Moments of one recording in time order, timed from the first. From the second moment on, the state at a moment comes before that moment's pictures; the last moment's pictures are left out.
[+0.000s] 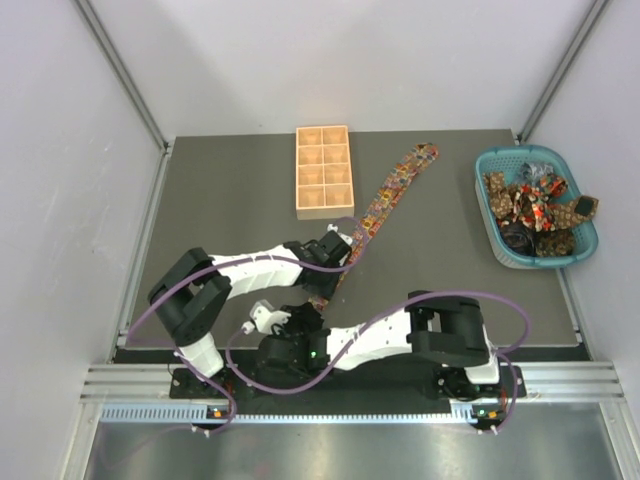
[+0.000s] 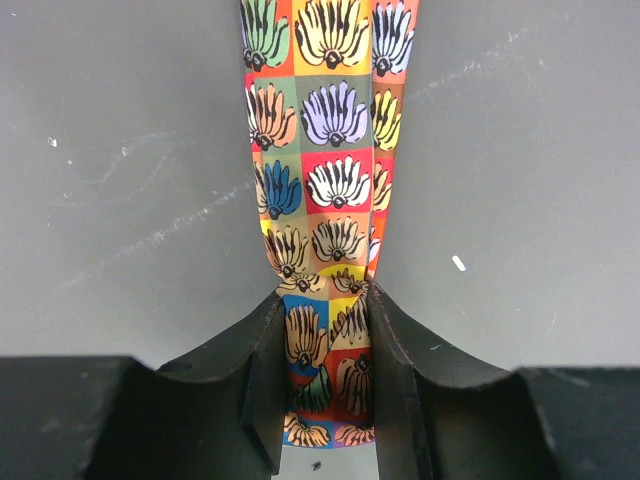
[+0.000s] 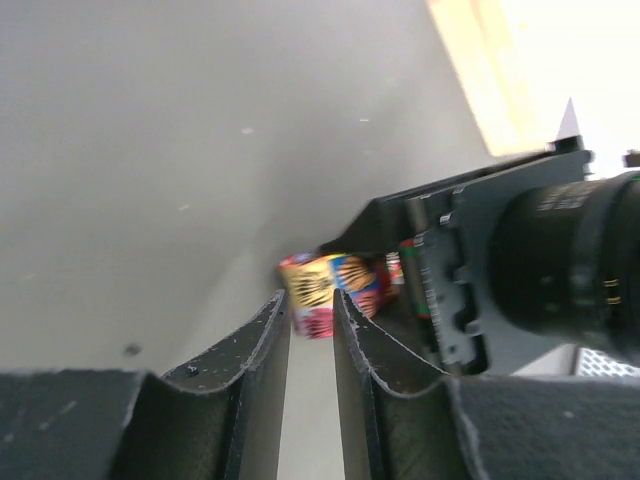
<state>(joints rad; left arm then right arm) -0.87 1.72 1.00 -0.46 -0.09 -0.39 1.55 1.97 1.19 -0.17 1.03 0.02</state>
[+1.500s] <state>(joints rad) -0.87 1.73 1.03 -0.51 -0.13 -0.38 1.48 2.14 1.30 -0.38 1.07 0.08</state>
